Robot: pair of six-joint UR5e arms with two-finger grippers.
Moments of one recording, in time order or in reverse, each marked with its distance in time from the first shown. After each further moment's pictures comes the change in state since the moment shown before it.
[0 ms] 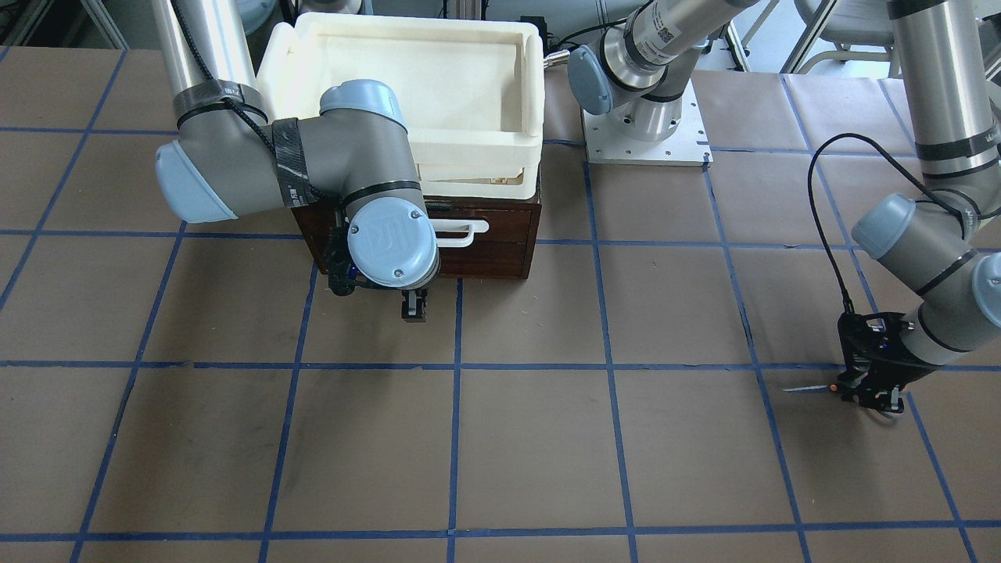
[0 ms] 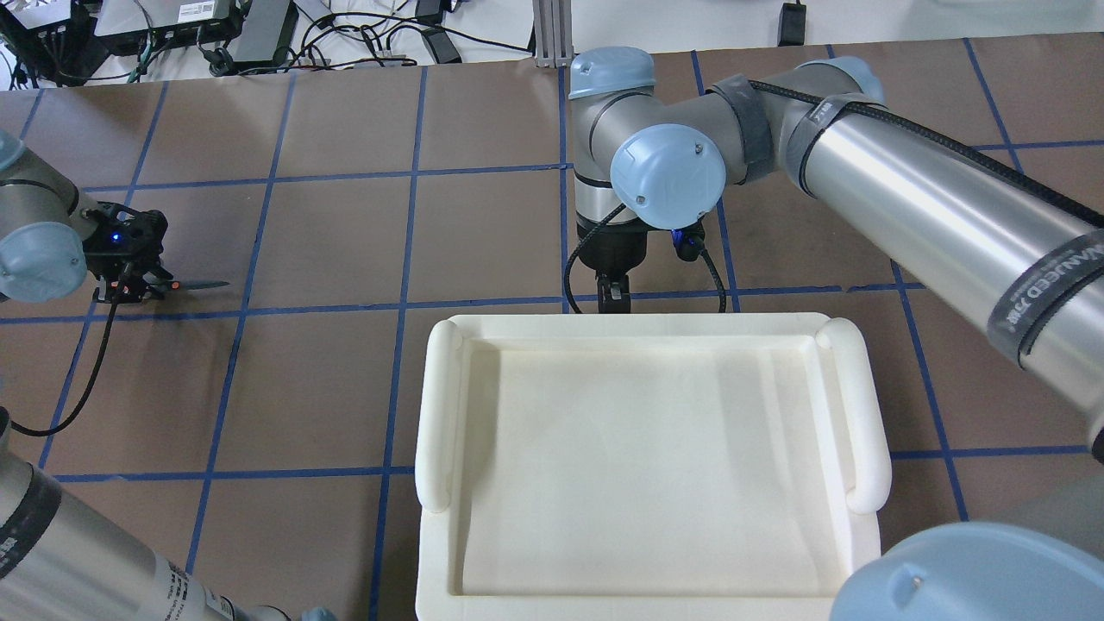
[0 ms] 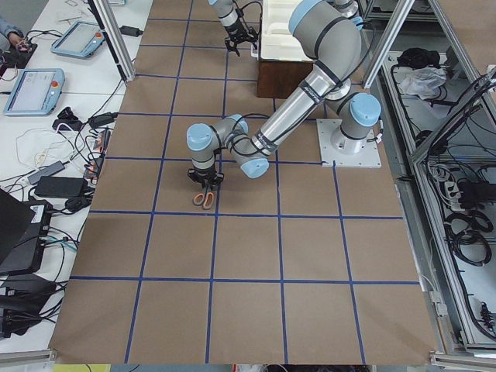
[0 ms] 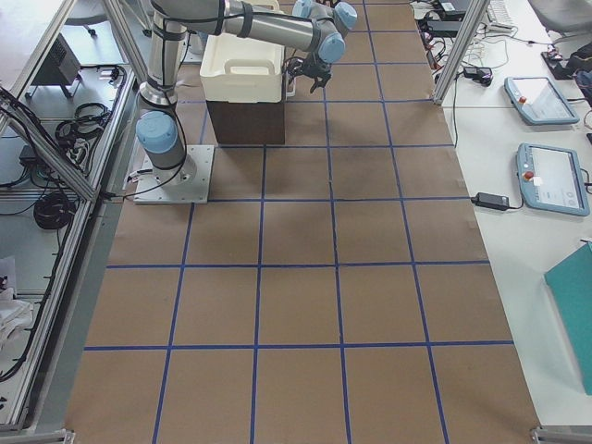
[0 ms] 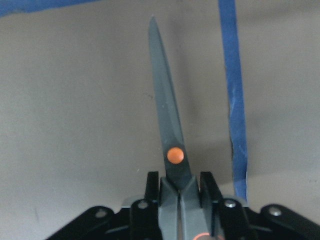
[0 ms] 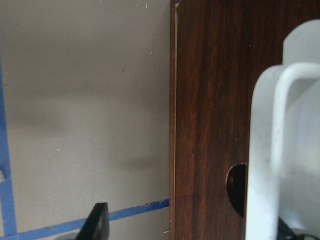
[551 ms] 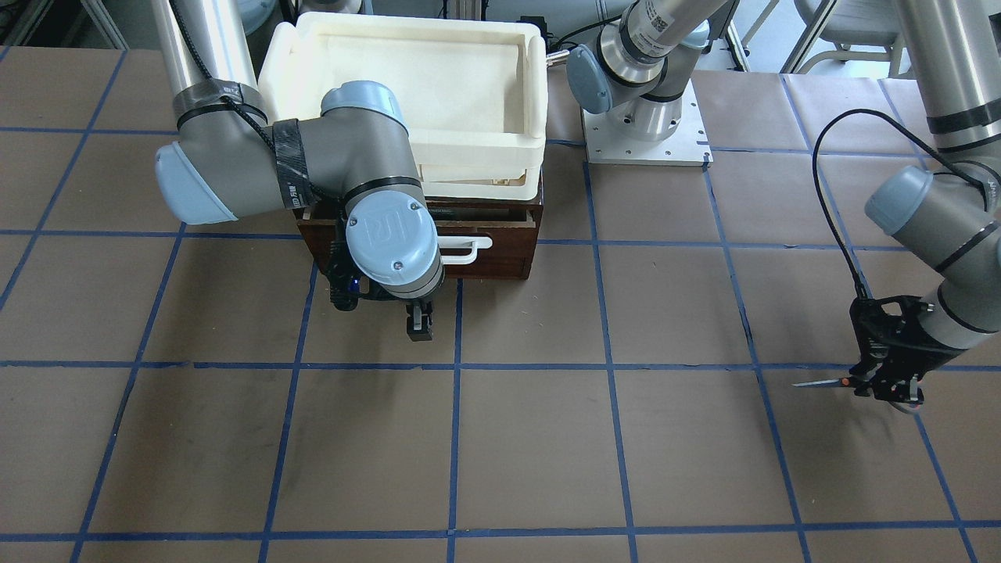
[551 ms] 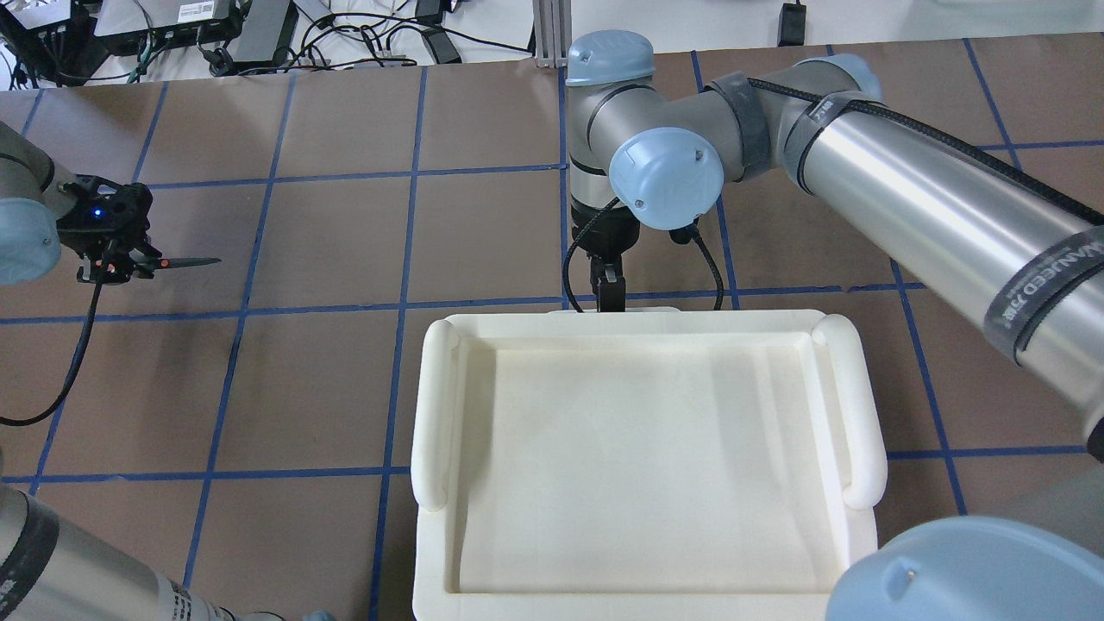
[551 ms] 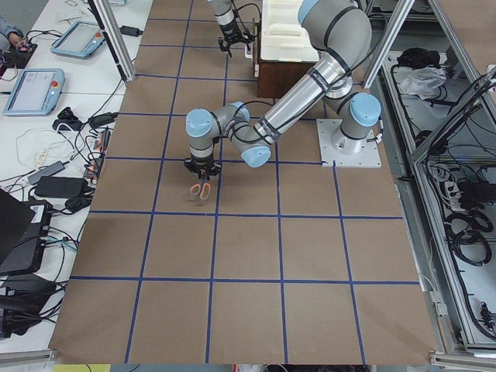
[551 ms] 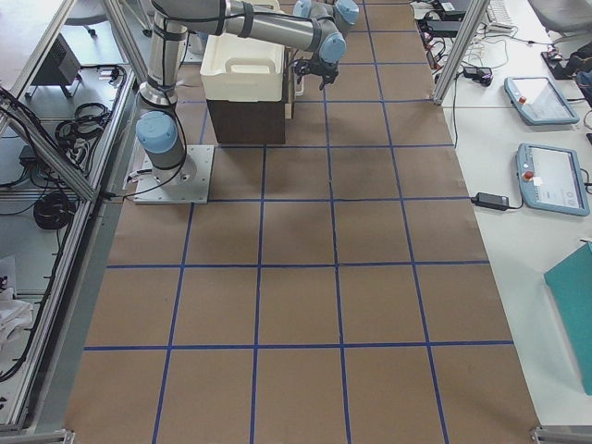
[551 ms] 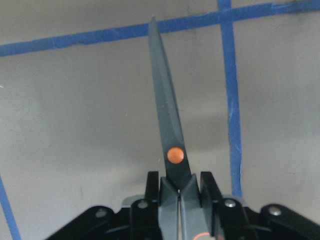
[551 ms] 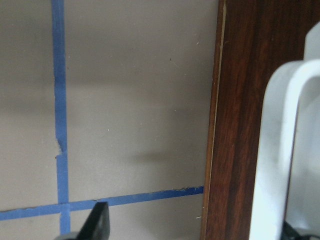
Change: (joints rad) left arm -0.022 0.089 0.017 -0.076 -0.027 -0.043; right arm 0.000 0.004 -0.011 -0.102 -0.009 -0.036
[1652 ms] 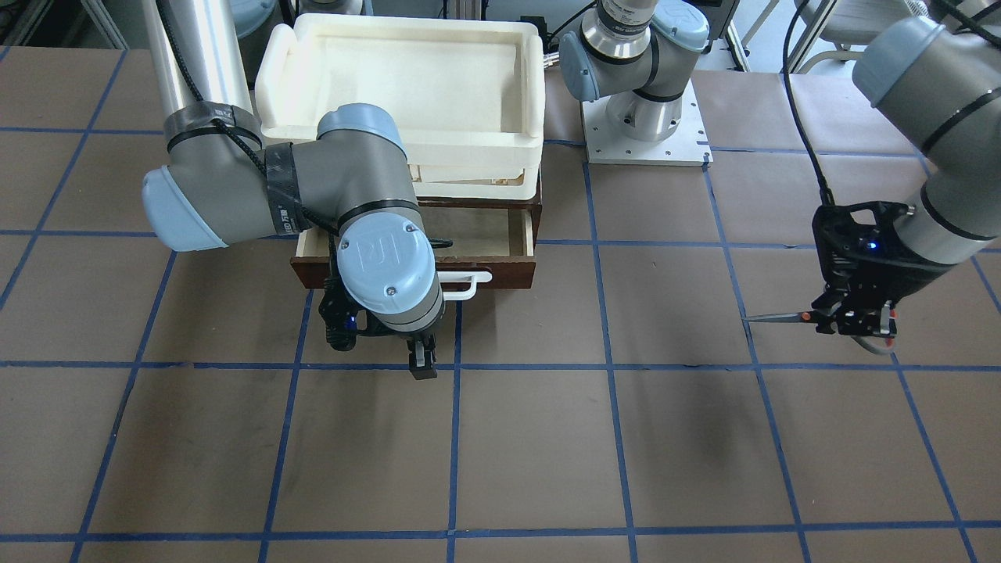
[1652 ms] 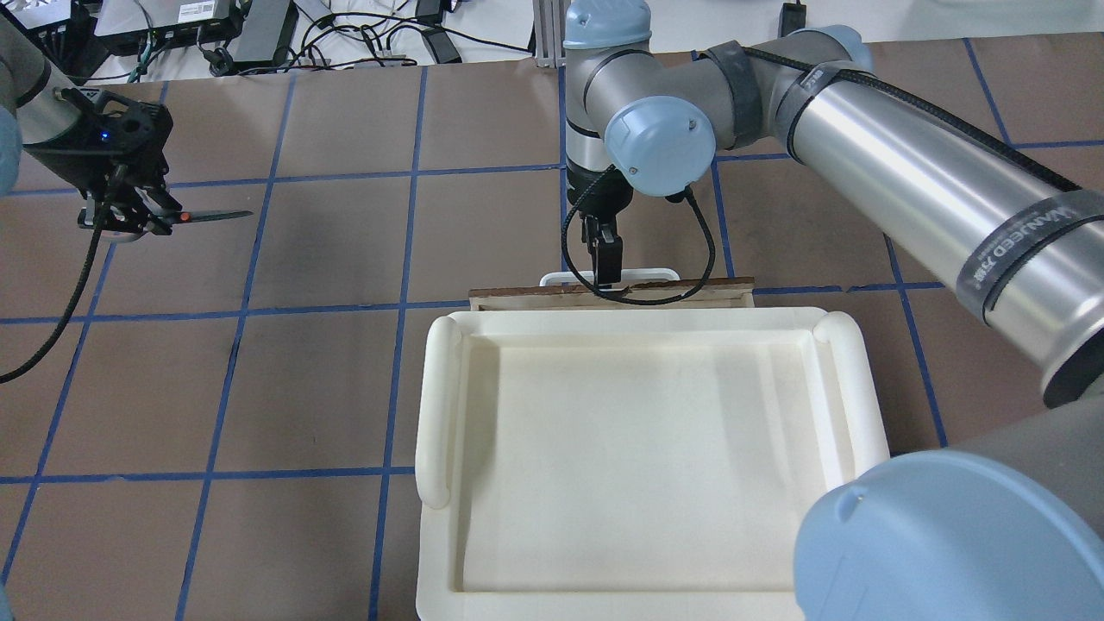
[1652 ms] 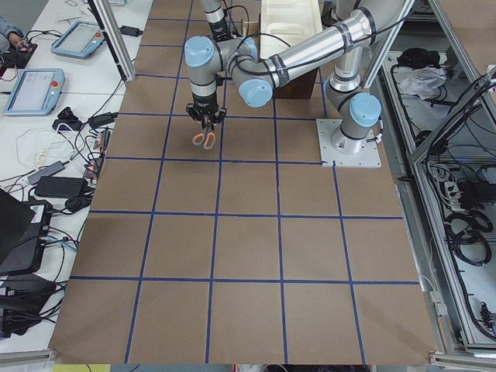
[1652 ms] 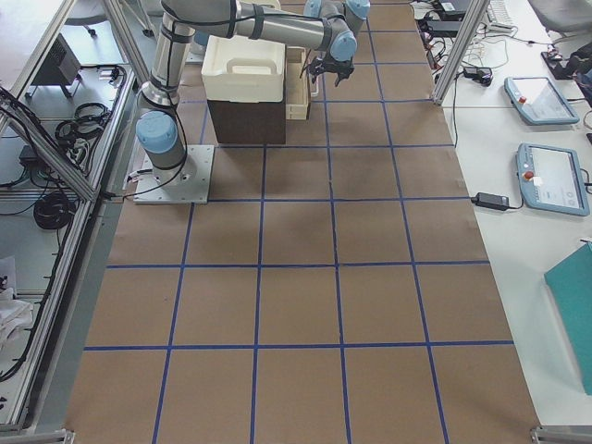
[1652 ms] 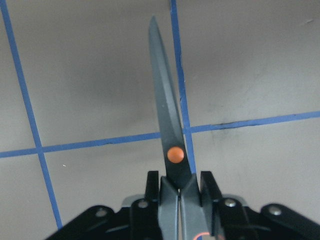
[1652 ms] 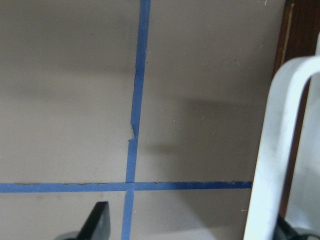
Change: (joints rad) left arm -0.211 0.256 0.105 -0.431 0.022 -0.212; right arm -0.018 0.065 -0.112 -0.032 -0.008 -0.075
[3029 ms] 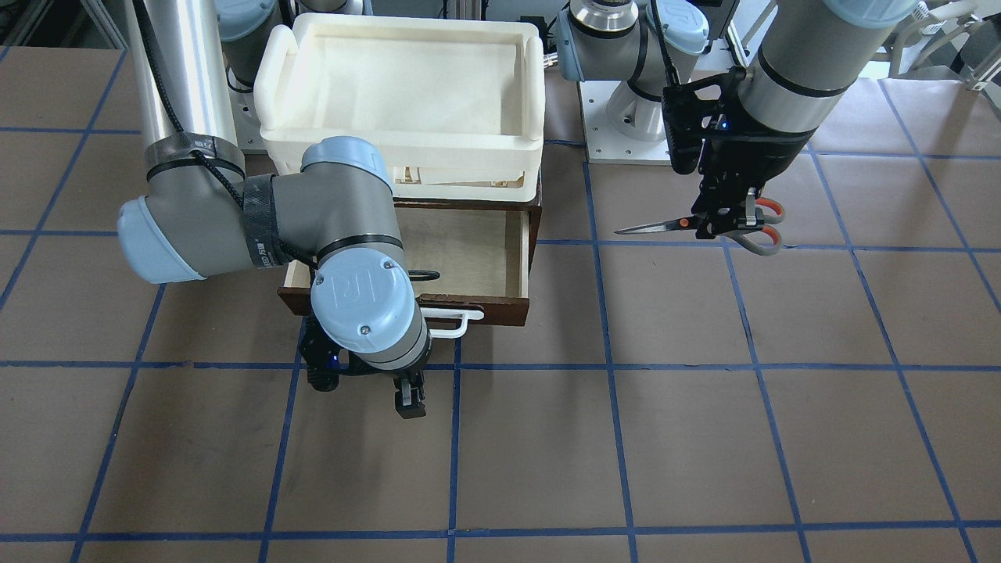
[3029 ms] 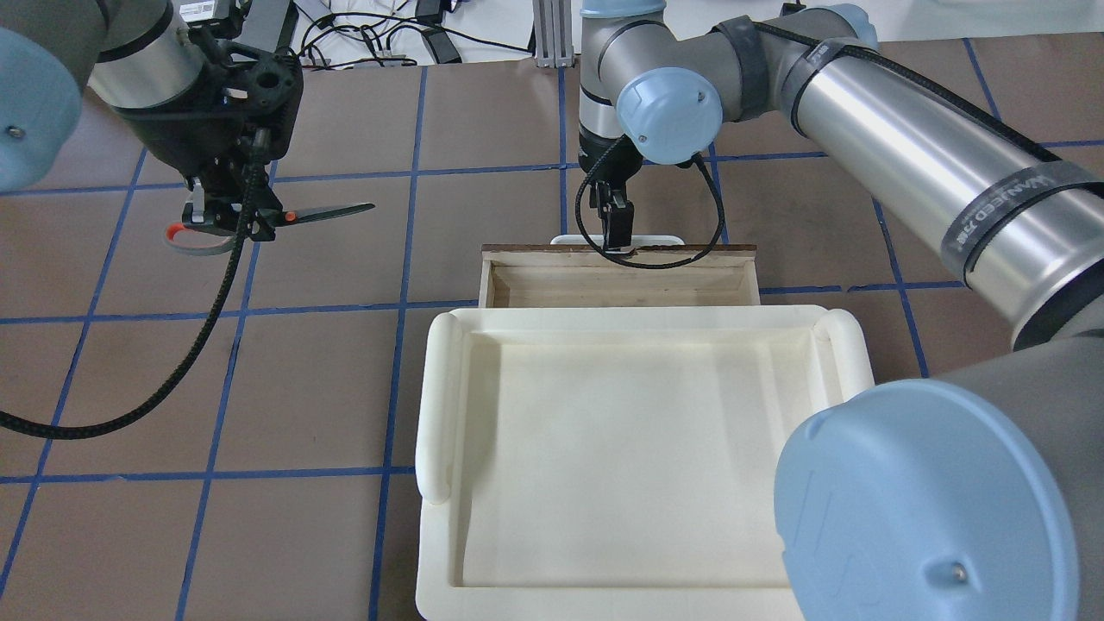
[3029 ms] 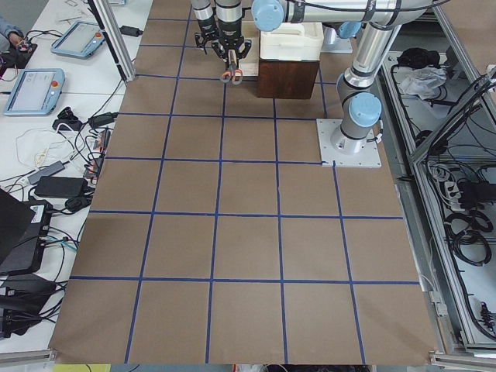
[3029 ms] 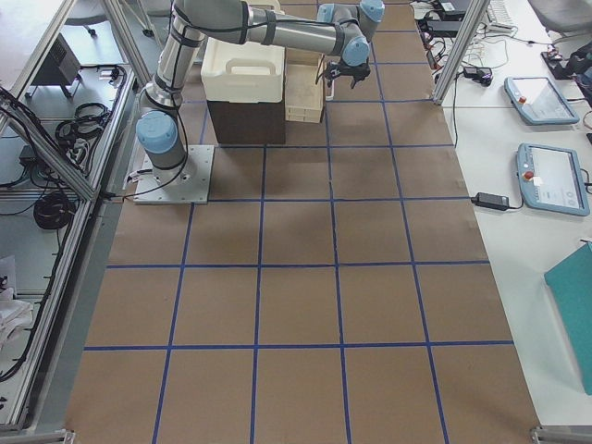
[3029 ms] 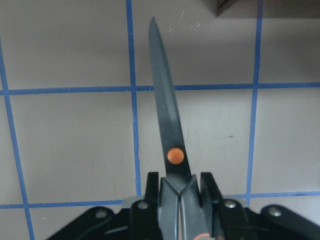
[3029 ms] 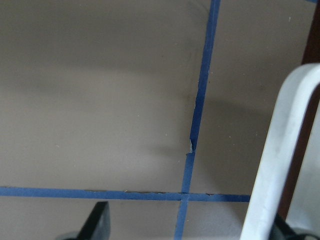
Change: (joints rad) left arm -0.293 0.149 0.047 -0.235 0.022 -0.398; right arm -0.037 0.070 -0.102 -0.029 -0.014 -0.057
